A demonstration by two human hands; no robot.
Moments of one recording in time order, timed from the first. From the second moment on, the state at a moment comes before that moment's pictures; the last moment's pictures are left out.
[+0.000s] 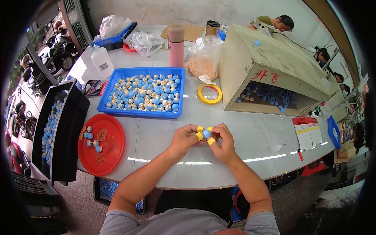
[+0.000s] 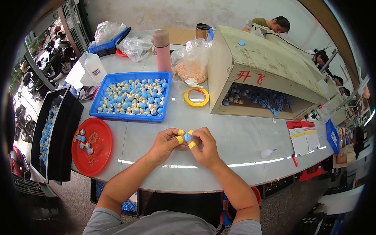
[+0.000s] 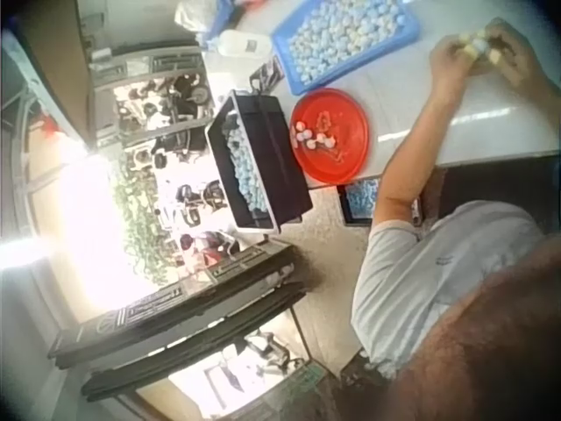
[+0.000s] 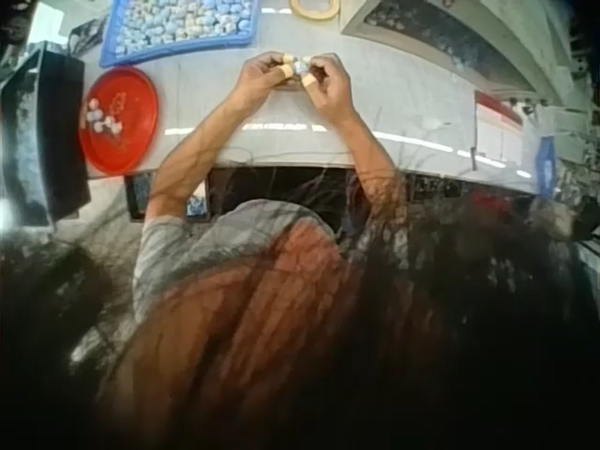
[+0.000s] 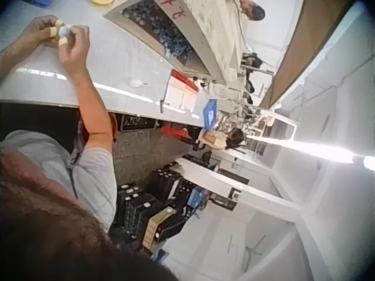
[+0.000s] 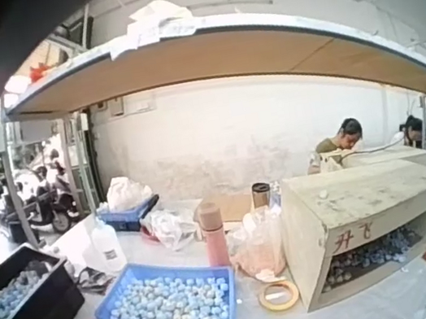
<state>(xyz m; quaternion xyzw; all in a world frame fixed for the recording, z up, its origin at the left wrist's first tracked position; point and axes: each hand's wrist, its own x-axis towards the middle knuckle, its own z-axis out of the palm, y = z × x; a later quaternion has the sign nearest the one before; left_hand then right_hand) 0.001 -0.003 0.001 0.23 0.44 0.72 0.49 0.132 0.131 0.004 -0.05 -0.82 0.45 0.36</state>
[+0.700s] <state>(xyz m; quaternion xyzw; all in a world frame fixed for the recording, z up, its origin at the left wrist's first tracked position) 0.001 0.001 -0.002 0.25 0.49 0.68 0.49 0.135 0.137 0.012 -0.11 -0.69 0.69 0.16</state>
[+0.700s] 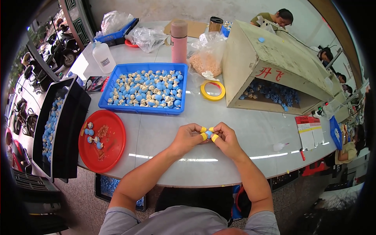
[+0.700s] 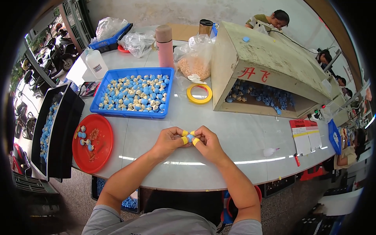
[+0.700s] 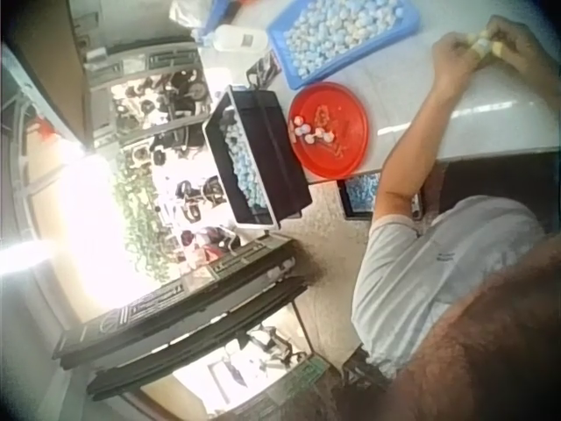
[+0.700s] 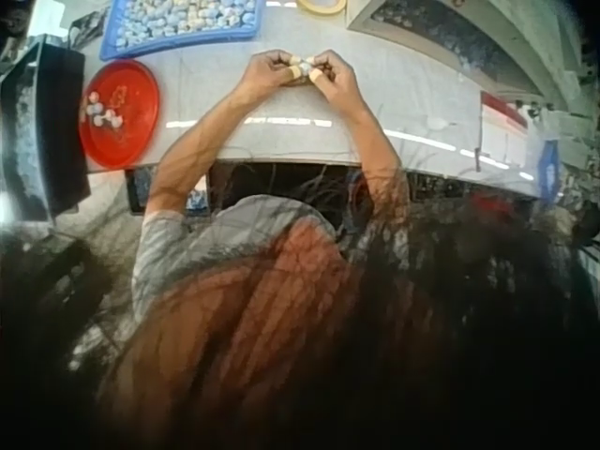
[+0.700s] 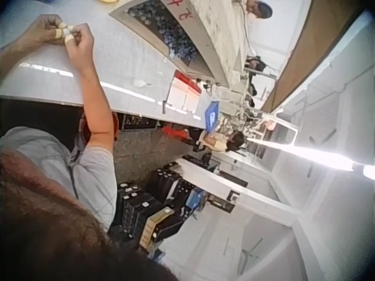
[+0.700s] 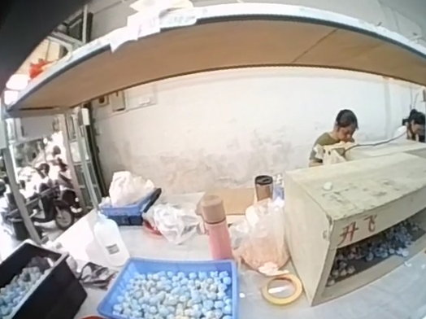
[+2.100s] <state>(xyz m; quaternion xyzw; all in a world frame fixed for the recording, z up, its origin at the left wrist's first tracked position) 0.001 0.004 -0.001 0.23 0.53 0.66 0.49 0.133 0.140 0.010 -0.16 -0.66 0.72 0.11</state>
